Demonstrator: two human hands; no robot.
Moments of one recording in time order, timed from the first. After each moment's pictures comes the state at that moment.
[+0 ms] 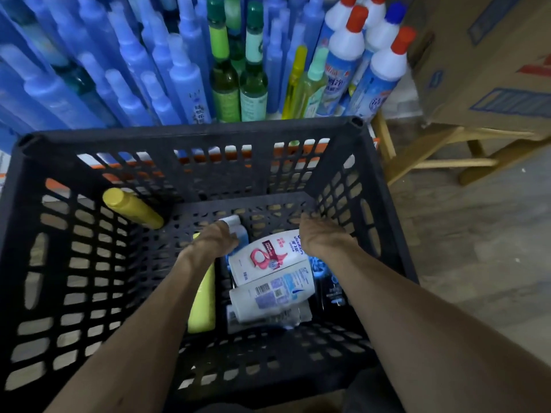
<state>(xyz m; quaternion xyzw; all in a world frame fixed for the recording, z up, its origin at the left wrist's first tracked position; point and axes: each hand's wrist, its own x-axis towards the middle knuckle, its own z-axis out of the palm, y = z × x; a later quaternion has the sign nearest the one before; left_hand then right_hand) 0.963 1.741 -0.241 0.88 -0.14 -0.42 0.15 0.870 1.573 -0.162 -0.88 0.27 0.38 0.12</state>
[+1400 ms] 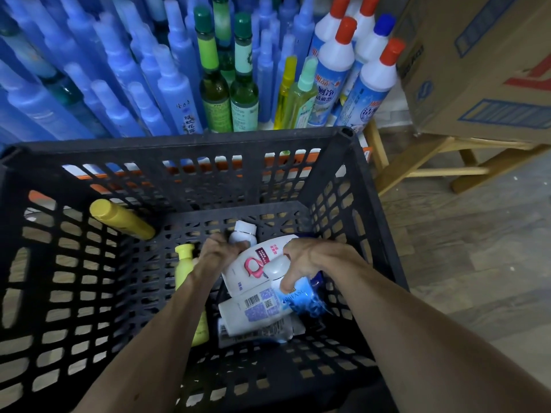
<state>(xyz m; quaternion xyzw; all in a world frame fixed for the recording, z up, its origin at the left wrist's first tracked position) 0.949 1.721 -0.276 0.85 0.07 -0.38 0.35 0.869 1.561 -0.161 -0.82 0.17 0.52 0.19</state>
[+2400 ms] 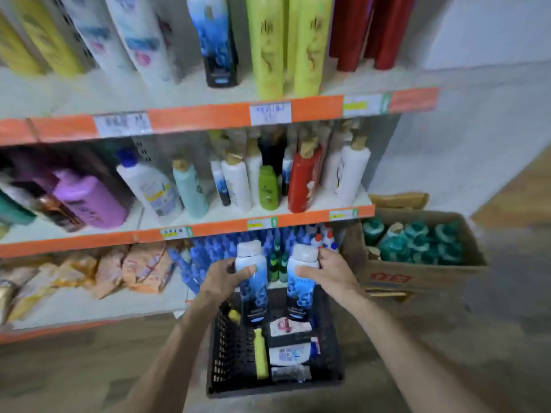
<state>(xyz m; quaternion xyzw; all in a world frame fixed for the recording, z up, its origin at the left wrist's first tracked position) 0.943 1.820 0.433 0.82 -0.06 -0.27 0.51 0.844 1.595 0.430 -0.79 0.24 0.04 0.56</state>
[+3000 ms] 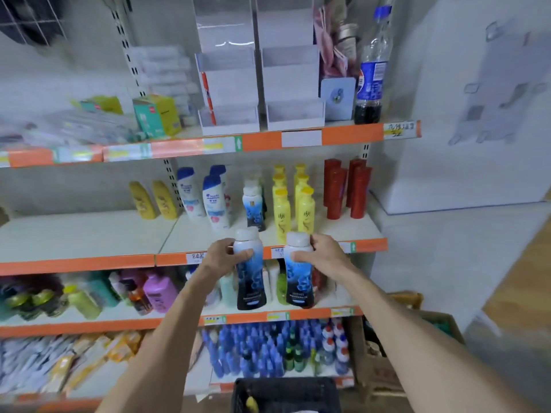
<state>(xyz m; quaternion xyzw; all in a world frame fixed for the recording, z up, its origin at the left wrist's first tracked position) 0.960 1.815 0.842 0.85 -0.11 -0.12 0.50 0.885 1.579 0.821 -0.84 0.12 -0.04 0.52</state>
